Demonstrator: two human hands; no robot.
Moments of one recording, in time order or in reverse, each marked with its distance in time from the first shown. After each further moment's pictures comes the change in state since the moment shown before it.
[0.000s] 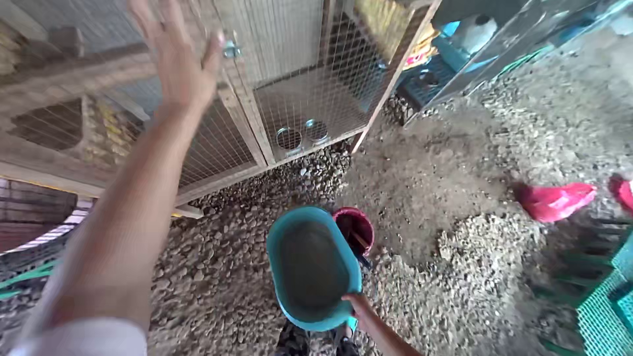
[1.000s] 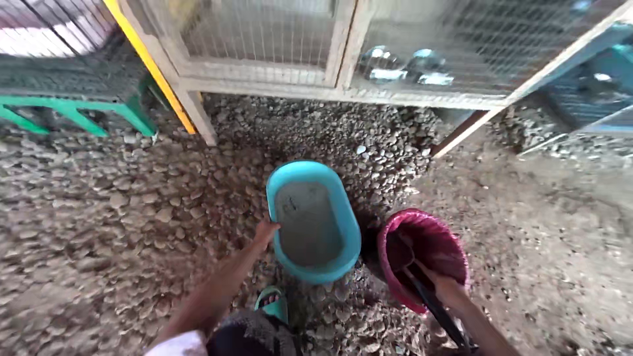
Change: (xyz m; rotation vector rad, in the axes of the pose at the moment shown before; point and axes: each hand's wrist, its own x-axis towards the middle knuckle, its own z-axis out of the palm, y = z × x) left_hand -0.669 -0.249 0.477 -0.585 -0.388 -1.241; right_hand 0.420 -0.078 -0.050 -1.652 0.296 -0.677
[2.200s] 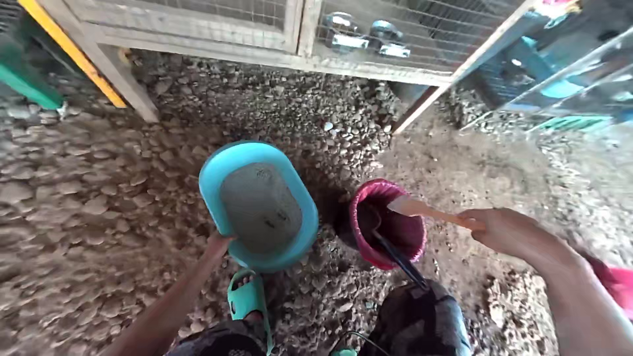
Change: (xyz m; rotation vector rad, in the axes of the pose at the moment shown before) left_hand -0.076 -0.044 -0.014 -0.216 -0.045 -0.184; right_hand -0.154 -0.001 -0.195 -0.147 0.193 -0.021
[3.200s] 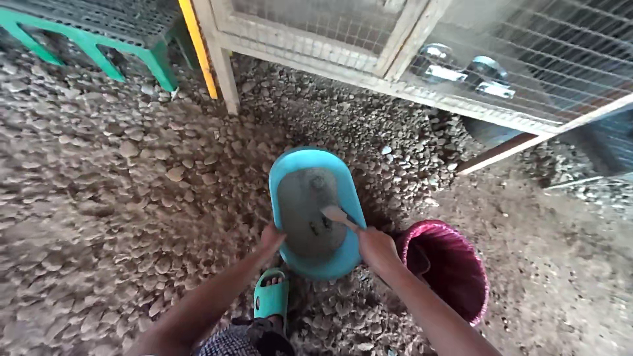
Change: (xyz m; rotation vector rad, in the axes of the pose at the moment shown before) left_hand 0.015 0.006 0.008 0.218 0.054 0.081; right_hand 0.052 -0.312 0.070 -0.112 -0.200 -0.315
